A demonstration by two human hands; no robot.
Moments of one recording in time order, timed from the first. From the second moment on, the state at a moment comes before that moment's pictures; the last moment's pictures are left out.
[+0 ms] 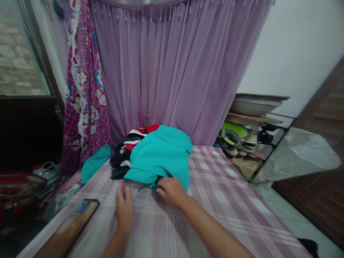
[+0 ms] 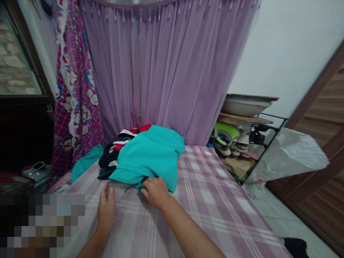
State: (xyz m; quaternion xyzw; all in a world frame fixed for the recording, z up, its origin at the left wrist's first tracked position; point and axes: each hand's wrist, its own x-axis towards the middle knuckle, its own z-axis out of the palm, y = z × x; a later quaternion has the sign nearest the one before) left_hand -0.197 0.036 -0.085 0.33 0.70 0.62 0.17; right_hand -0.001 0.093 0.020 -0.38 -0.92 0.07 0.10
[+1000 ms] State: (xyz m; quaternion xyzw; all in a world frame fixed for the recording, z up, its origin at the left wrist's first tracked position) left_hand -0.223 0.037 -0.044 0.27 0.70 0.60 0.30; right_hand 0.207 -0.008 -0.076 -0.60 -0.64 0.20 0.43
